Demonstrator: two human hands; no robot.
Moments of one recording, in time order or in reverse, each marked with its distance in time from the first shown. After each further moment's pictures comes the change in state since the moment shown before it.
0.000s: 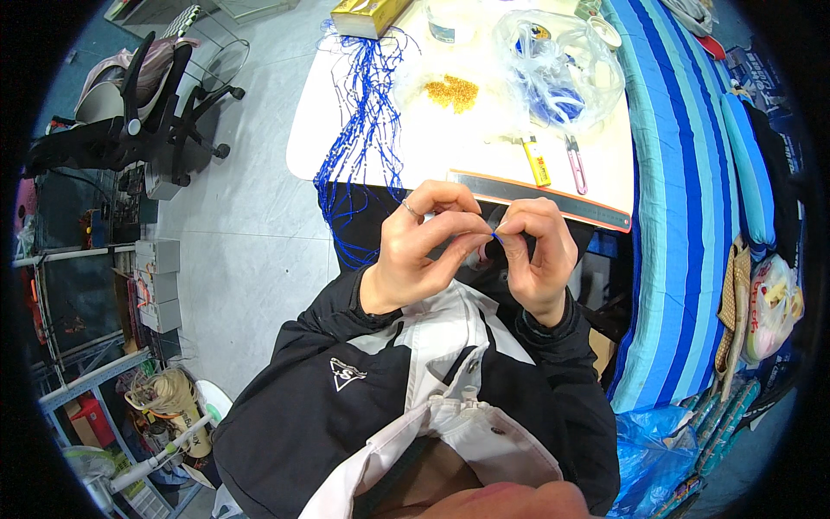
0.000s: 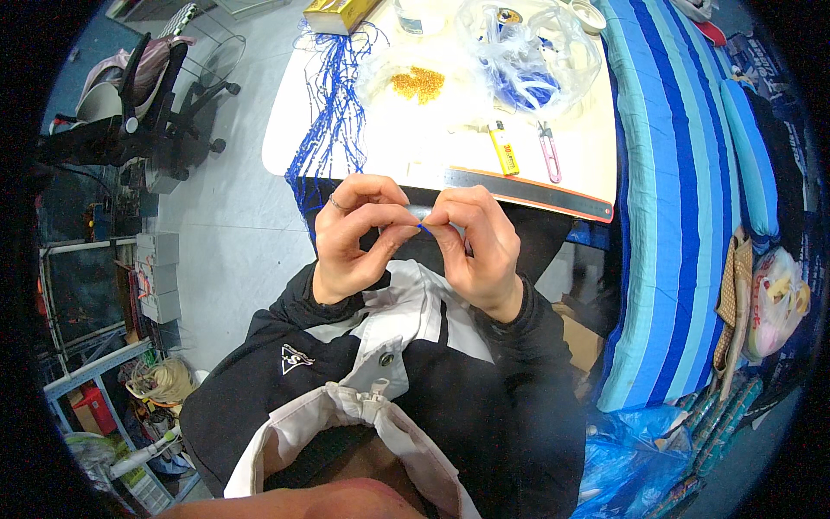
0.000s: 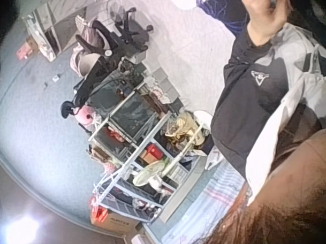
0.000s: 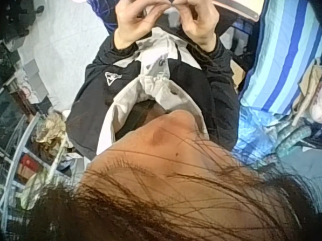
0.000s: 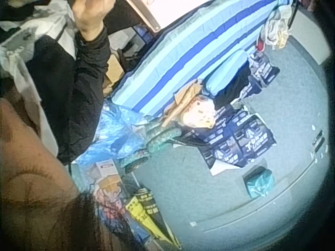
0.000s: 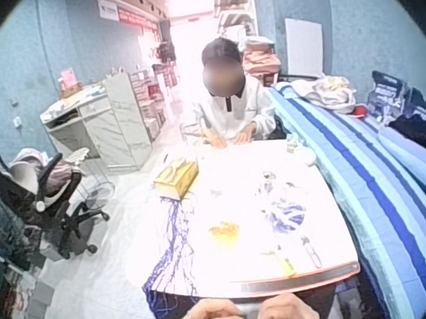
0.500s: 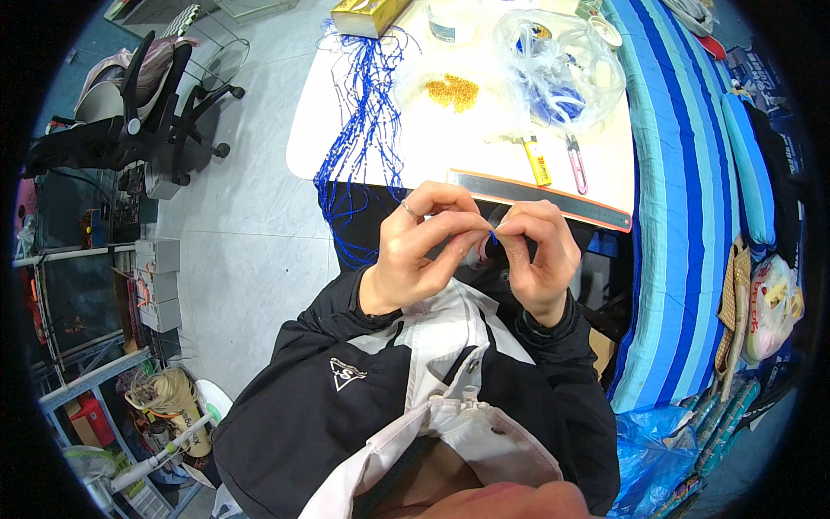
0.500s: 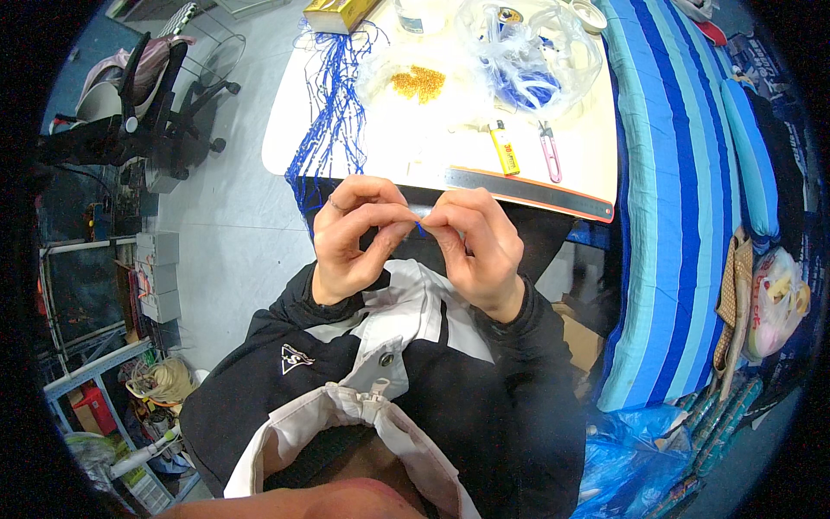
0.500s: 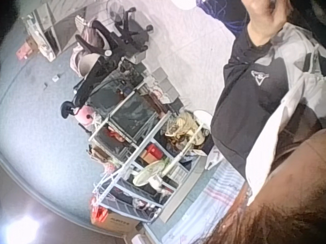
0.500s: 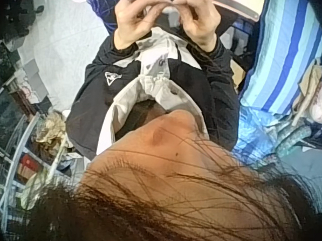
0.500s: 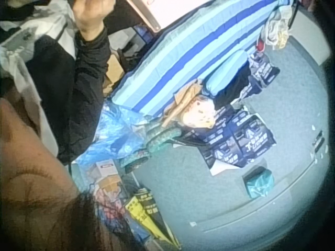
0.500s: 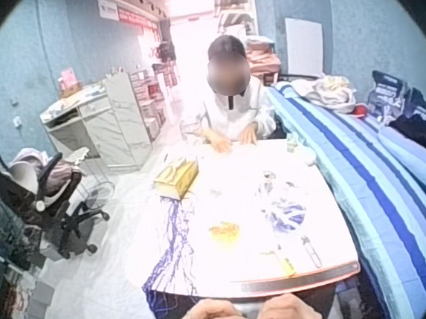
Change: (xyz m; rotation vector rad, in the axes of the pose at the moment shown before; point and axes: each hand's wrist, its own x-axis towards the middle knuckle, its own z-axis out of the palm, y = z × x) left_hand -0.001 0.001 -0.001 0.001 0.008 -0.015; right_hand 0.001 -0.003 -0.001 -0.042 0.004 -0.032
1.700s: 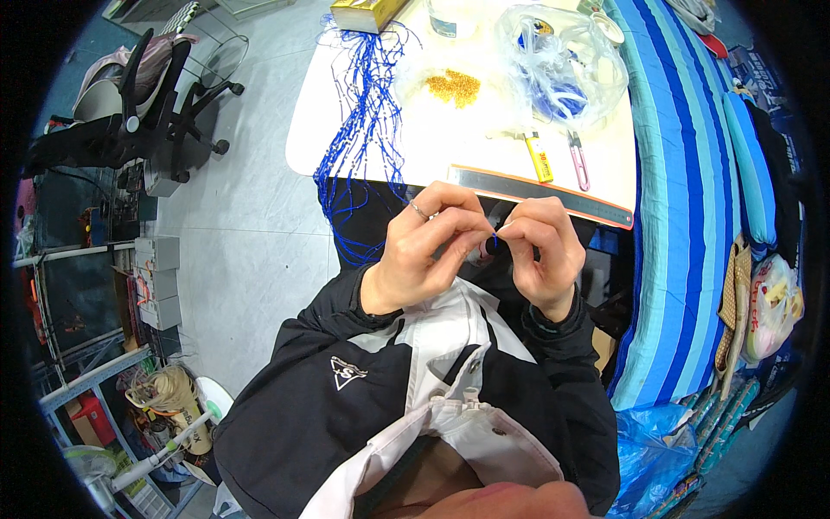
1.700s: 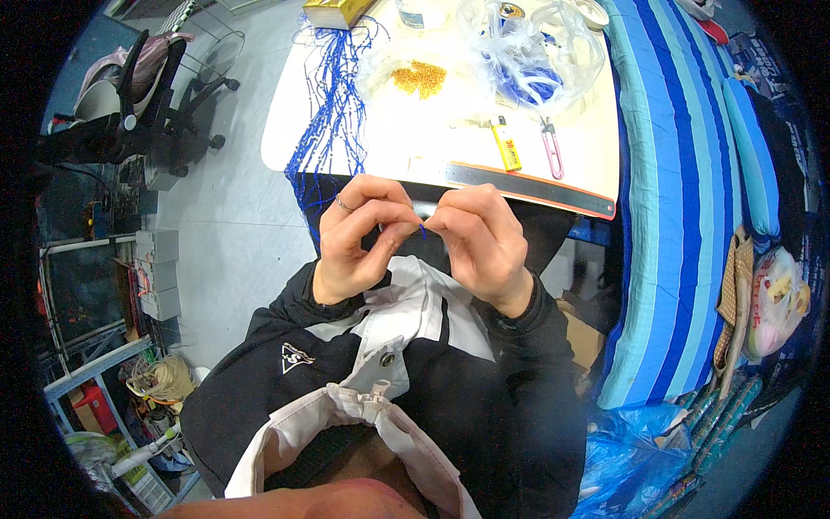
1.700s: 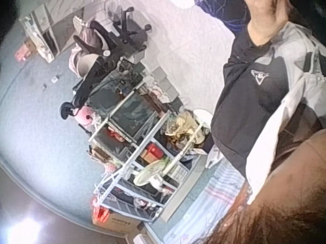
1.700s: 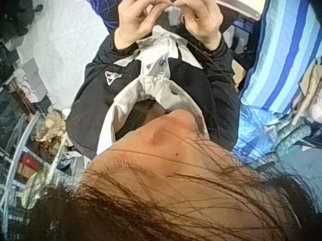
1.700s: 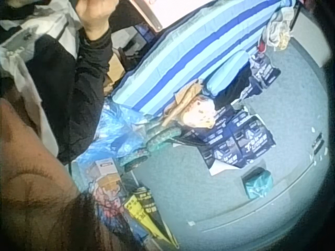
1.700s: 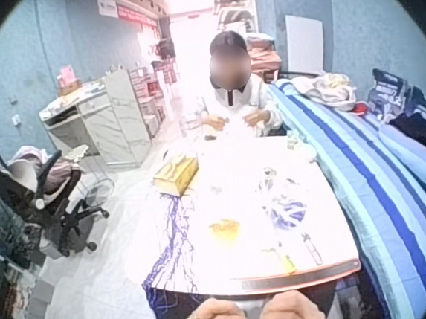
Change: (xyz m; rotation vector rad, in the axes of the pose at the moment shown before) left_hand -0.003 0.001 -0.001 0.040 -0.069 -0.014; right_hand 0.000 0.005 -0.005 -0.062 -0.059 -0.097
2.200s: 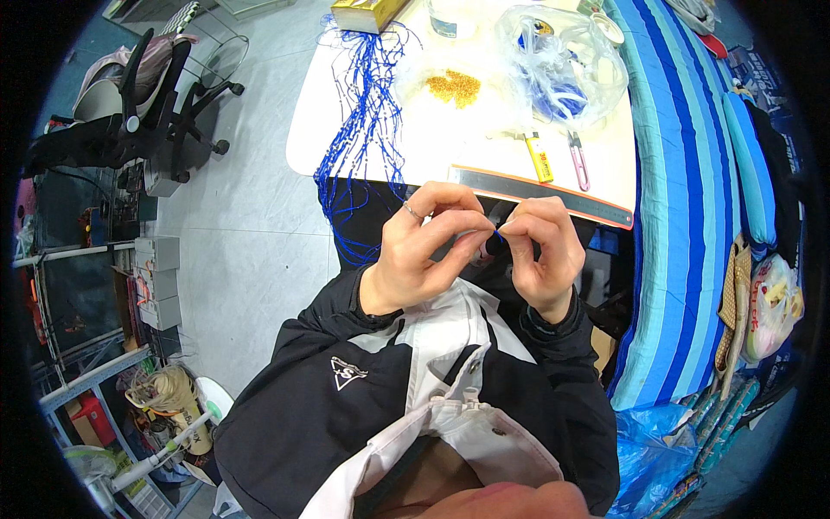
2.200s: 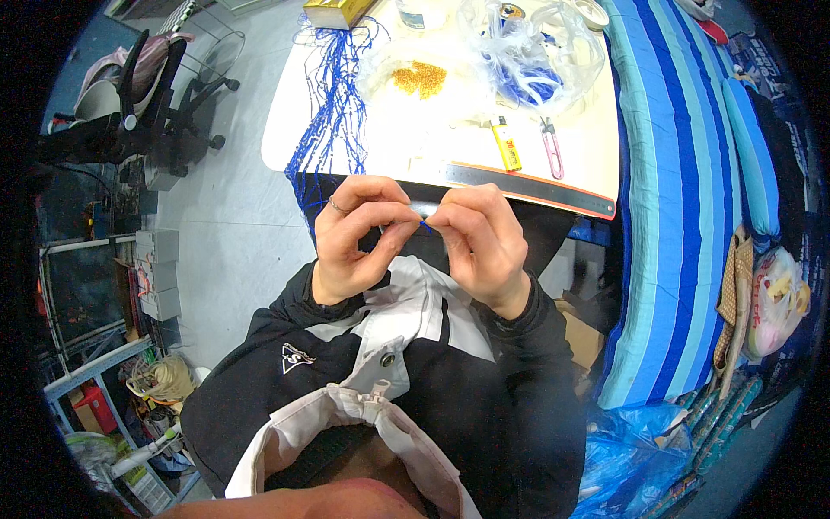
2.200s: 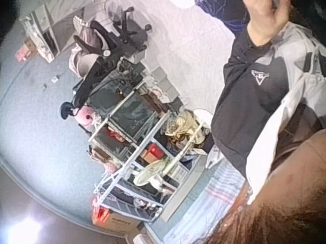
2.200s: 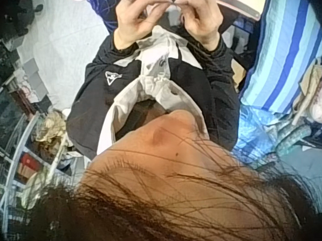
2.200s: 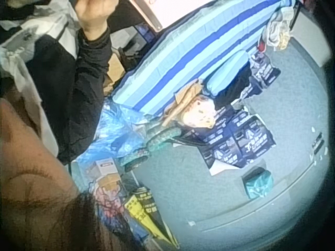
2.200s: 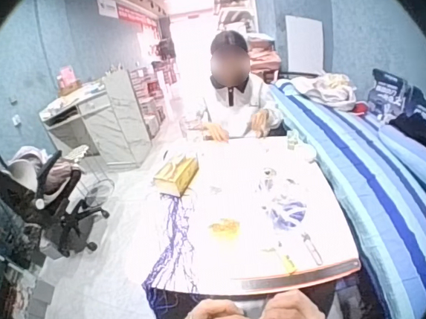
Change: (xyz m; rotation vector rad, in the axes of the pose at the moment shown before) left_hand 0.000 0.002 0.000 -0.020 0.040 0.014; right_hand -0.002 -0.003 0.003 -0.007 0.036 0.041
